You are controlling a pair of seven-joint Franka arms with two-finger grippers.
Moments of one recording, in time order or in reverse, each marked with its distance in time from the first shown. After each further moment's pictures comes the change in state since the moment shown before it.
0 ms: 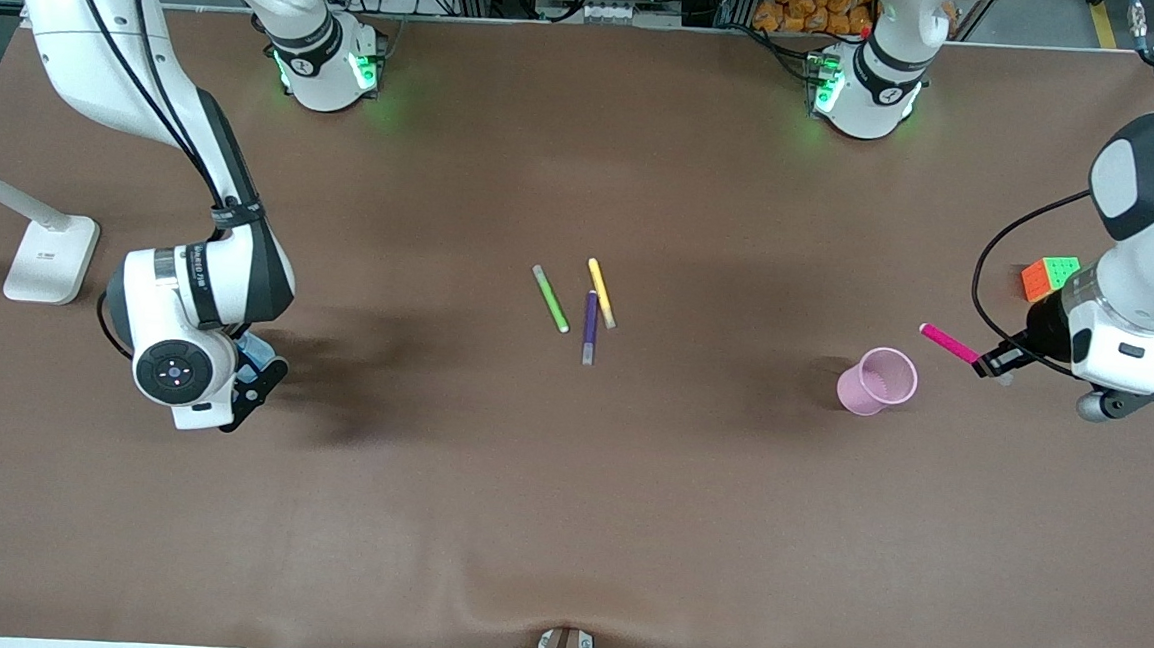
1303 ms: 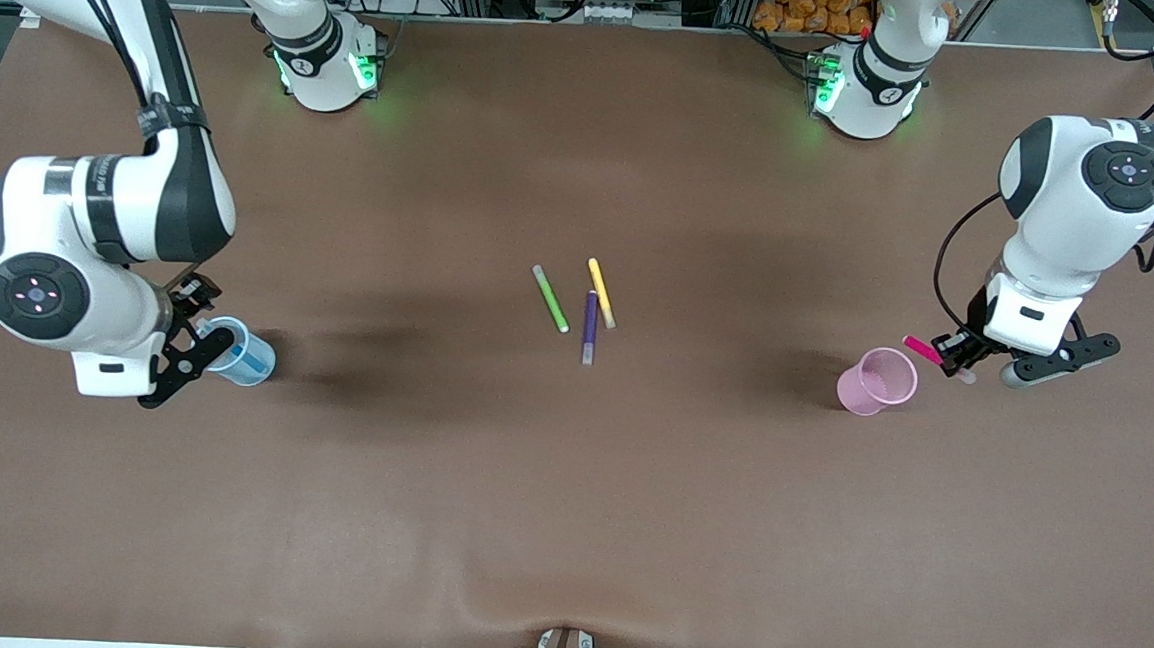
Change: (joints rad) left arm -0.001 -0.075 -0.030 -0.333 0.157 0.438 0.001; right arm -0.001 -0.224 -0.003 0.064 0.135 -0.134 0.003
